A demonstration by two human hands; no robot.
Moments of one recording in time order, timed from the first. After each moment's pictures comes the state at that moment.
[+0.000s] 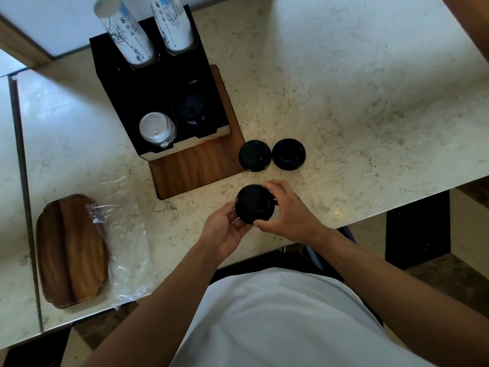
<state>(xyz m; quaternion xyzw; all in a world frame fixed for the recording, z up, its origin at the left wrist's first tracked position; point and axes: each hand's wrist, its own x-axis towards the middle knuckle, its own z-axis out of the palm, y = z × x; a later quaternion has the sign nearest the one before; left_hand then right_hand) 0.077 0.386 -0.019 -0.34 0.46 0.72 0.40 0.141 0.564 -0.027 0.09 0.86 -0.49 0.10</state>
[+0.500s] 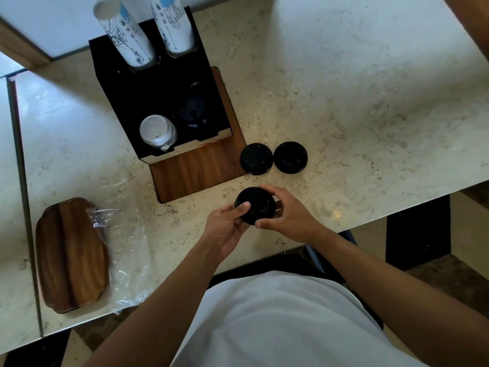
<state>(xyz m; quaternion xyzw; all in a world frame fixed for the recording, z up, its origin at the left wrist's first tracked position) 0.066 0.388 -0.015 -0.28 0.48 0.73 0.41 0.133 0.567 -0.030 0.15 0.75 -0.62 0.15</state>
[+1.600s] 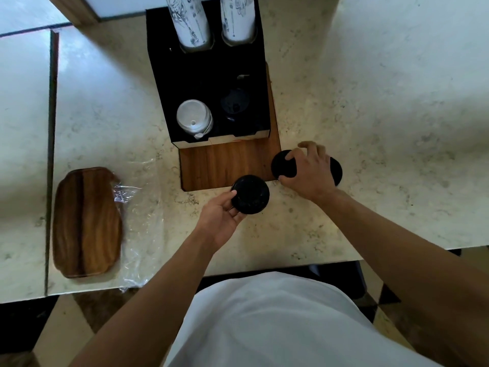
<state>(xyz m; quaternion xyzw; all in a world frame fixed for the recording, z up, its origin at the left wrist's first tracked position) 0.025 0.343 -0.021 -0.38 0.41 0.77 0.33 0.003 0.588 -0.054 0.10 0.98 -0.18 0.09</state>
